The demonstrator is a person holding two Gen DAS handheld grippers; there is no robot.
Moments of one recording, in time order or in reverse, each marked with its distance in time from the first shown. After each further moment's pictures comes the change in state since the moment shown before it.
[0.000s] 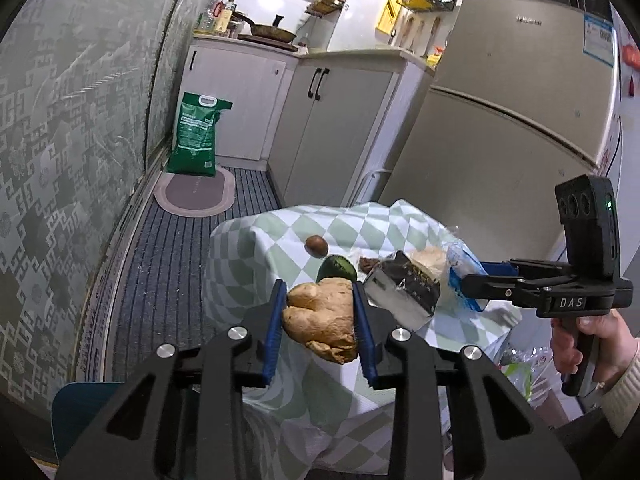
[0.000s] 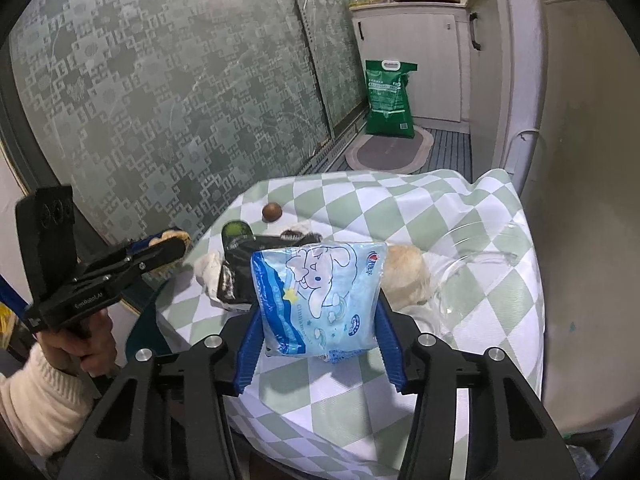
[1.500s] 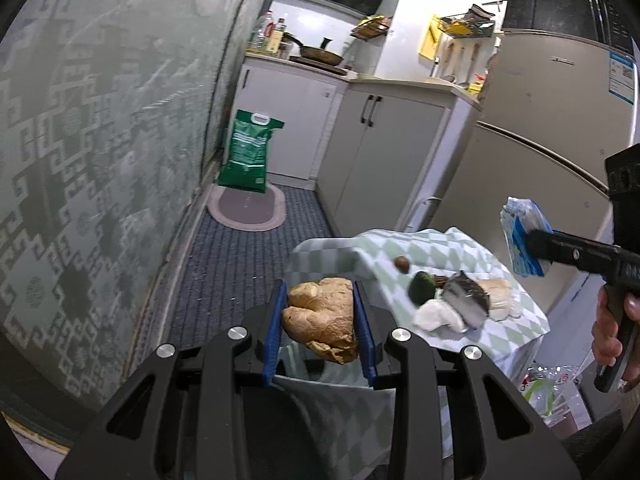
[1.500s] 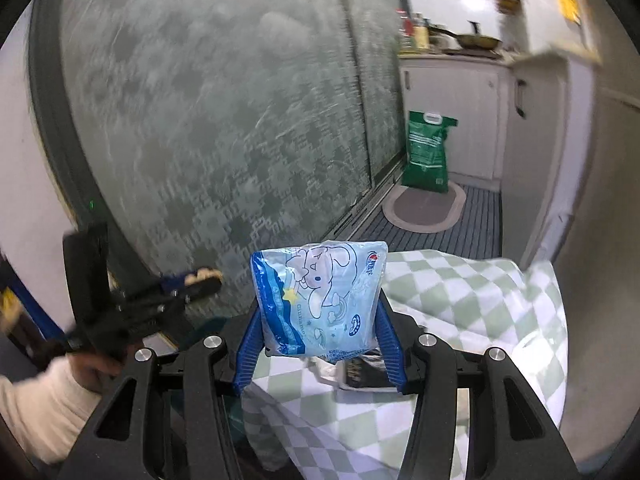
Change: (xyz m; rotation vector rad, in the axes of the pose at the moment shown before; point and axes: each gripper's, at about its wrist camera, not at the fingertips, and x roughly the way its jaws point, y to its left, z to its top) left arm -0.060 0.059 0.001 -0.054 -0.064 0.151; right arm -0.011 0.096 0.037 -0.157 -0.122 0.050
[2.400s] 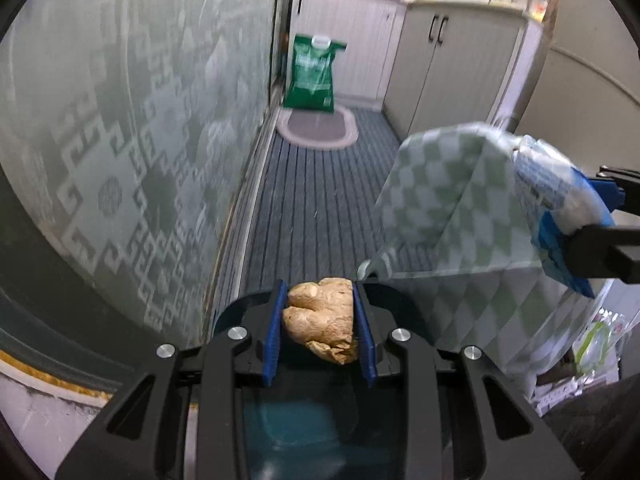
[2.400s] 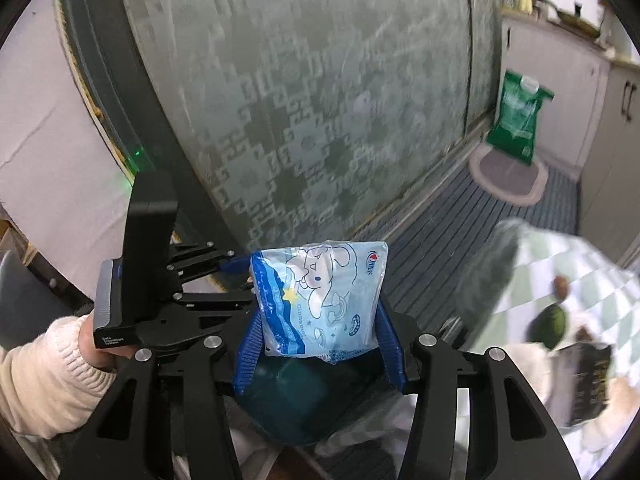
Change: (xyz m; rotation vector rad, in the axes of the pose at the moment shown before) left arm 0.006 0.073 -0.055 0.027 0.311 0.230; right arm 0.112 0.121 -0.012 -0.132 0.272 0.187
